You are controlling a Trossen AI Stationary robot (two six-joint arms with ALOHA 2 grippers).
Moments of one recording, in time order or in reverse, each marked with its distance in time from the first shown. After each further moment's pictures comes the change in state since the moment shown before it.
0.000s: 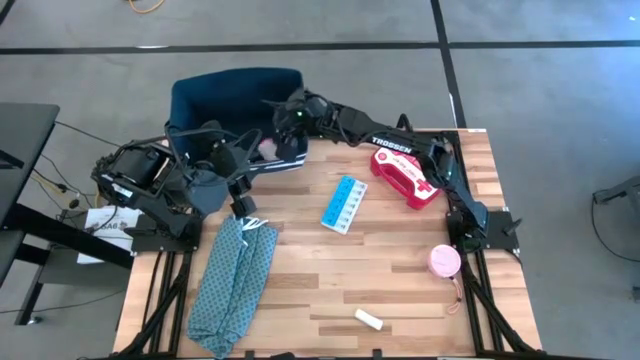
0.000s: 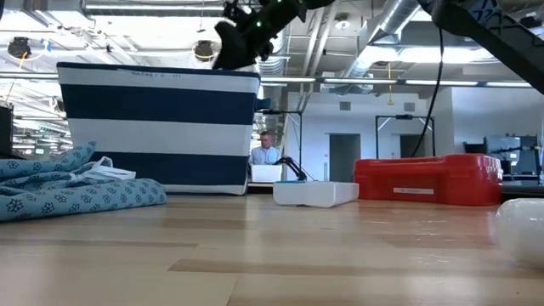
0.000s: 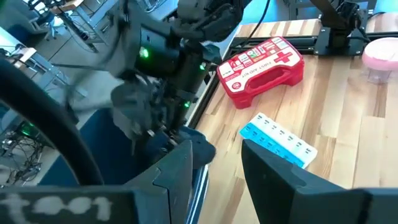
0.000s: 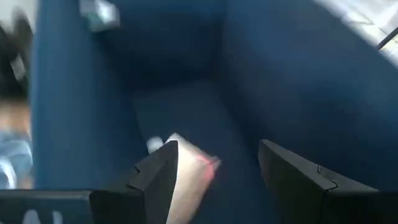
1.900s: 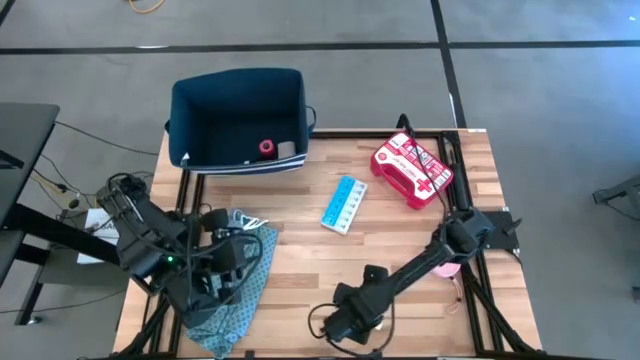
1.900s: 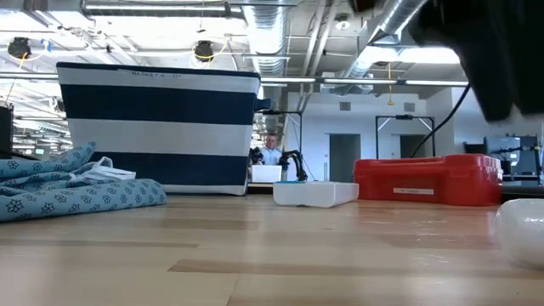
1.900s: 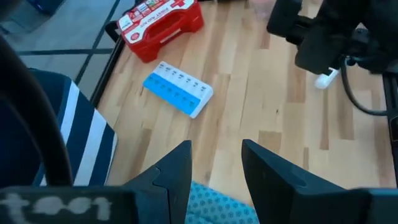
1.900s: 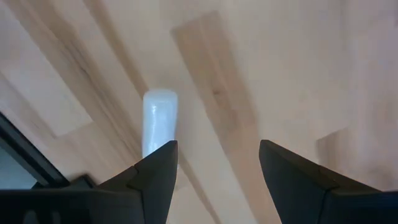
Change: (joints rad) left arm -0.443 0.029 -0.351 -0.003 0.067 -0.479; right arm 0.905 0.038 -0.325 -0.806 -0.153 1.261
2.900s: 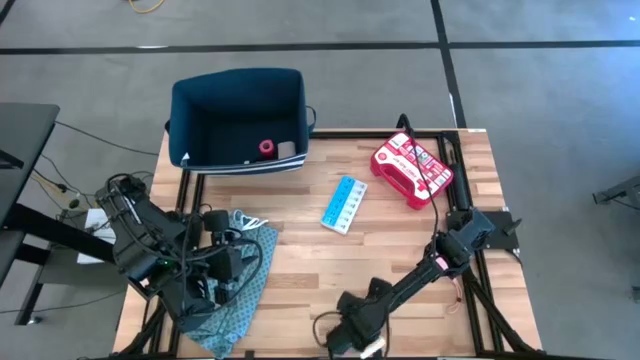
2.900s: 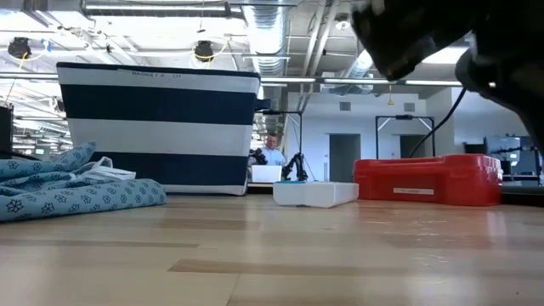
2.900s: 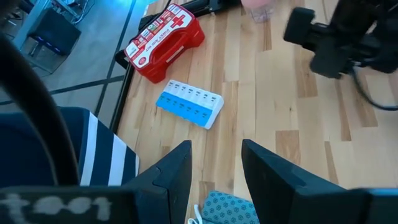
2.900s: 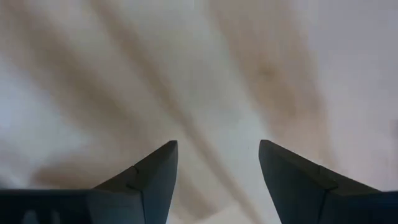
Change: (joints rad) left arm -0.026 0.000 0.000 0.003 -0.064 0.165; right arm 0.052 0.112 -0.009 0.045 -0.018 0.185
